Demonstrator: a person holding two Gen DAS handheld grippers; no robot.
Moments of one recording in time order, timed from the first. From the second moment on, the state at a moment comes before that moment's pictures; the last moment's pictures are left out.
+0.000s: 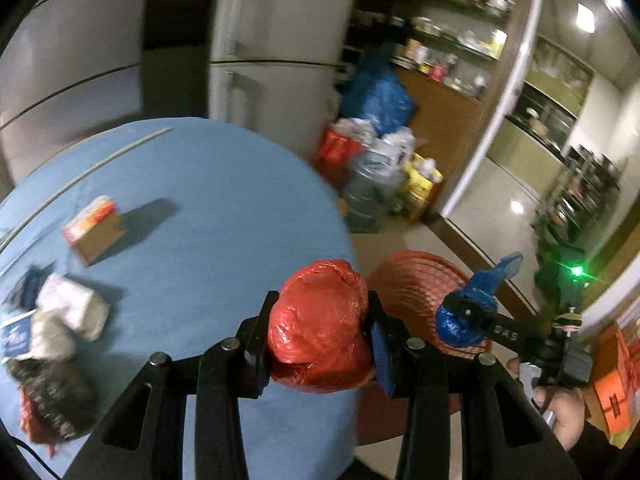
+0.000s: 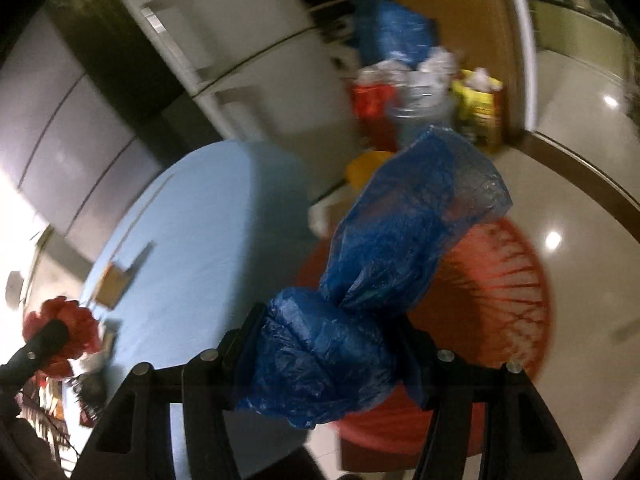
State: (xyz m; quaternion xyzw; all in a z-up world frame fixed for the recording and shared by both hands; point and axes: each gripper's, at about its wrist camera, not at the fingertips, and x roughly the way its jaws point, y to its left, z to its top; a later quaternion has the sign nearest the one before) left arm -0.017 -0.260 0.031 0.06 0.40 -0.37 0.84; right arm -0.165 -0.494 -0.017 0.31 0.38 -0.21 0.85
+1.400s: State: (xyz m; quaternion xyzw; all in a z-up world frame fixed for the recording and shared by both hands) left arm -0.002 -0.279 -0.013 0.07 0.44 -0.37 0.81; right arm -0.207 -0.622 -0.089 0.46 0.40 -0.31 0.73
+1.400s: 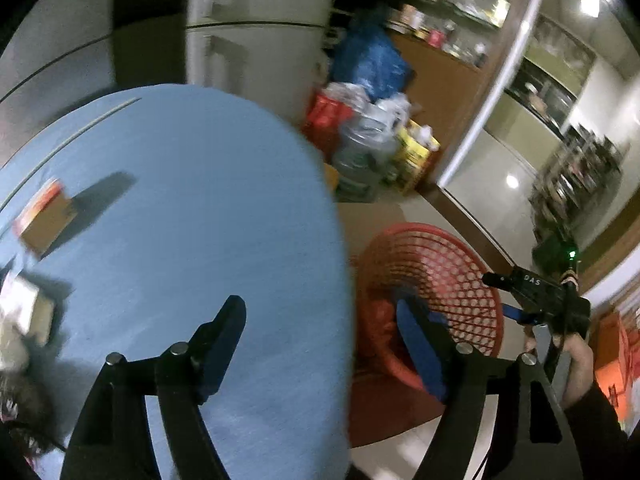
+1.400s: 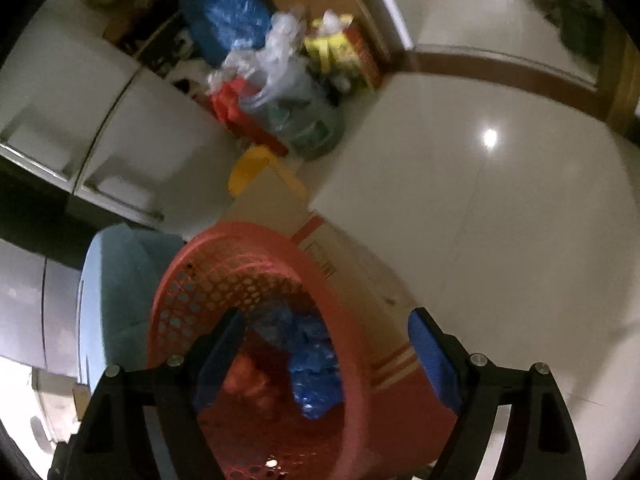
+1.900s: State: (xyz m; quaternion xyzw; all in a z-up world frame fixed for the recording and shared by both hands) left arm 0.008 -0.155 -0.011 -0.02 0.43 -0.30 0.85; right arm -0.157 -0.539 -0.090 0.31 0.49 -0.33 0.74
